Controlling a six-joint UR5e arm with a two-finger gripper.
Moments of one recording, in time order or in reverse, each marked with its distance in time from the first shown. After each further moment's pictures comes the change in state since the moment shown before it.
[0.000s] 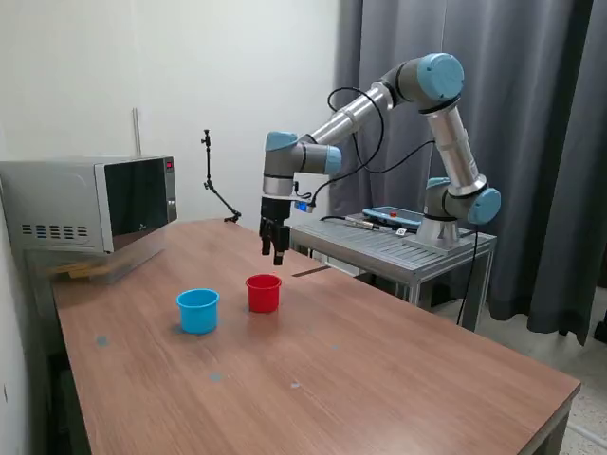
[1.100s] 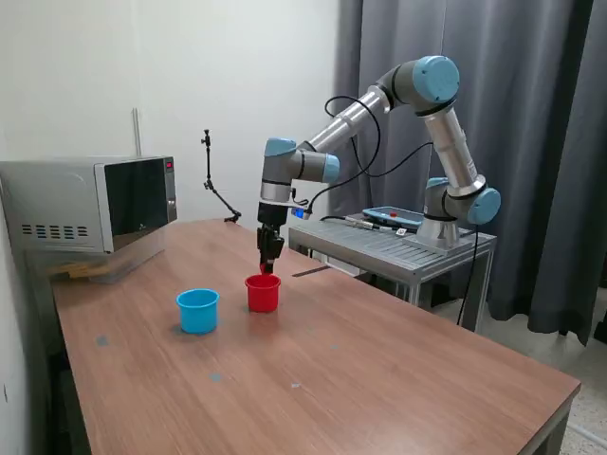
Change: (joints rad) arm -0.011 0.034 0.017 -0.102 0.012 -0.003
